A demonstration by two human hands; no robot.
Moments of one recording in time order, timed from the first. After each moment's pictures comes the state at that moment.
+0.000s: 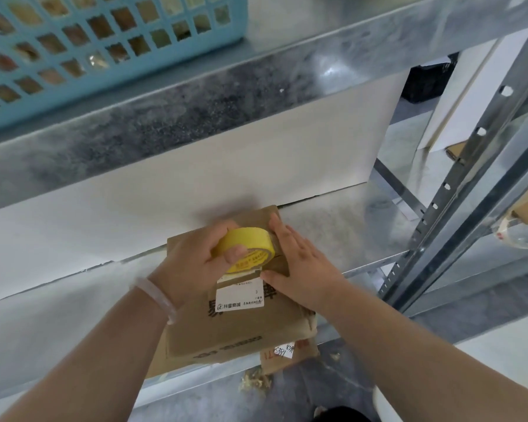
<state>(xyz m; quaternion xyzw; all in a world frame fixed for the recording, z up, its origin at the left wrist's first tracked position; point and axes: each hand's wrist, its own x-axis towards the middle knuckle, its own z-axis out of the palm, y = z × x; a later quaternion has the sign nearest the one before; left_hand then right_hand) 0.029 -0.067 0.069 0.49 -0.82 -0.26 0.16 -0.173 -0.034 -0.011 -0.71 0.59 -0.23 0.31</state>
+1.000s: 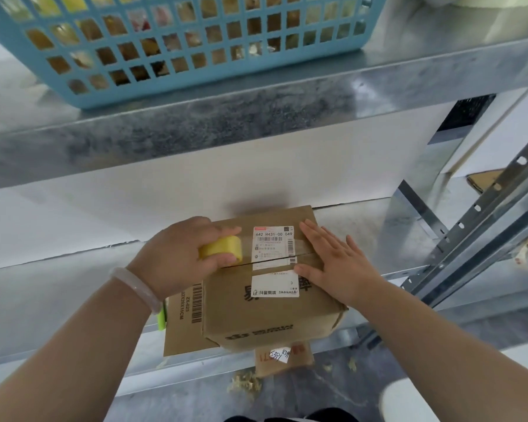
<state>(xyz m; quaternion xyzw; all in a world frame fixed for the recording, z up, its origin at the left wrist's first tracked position) 0.117 -0.056 0.086 0.50 -0.85 -0.12 0.11 -0.170 -0.032 0.001 -0.74 0.63 -0.08 0.23</state>
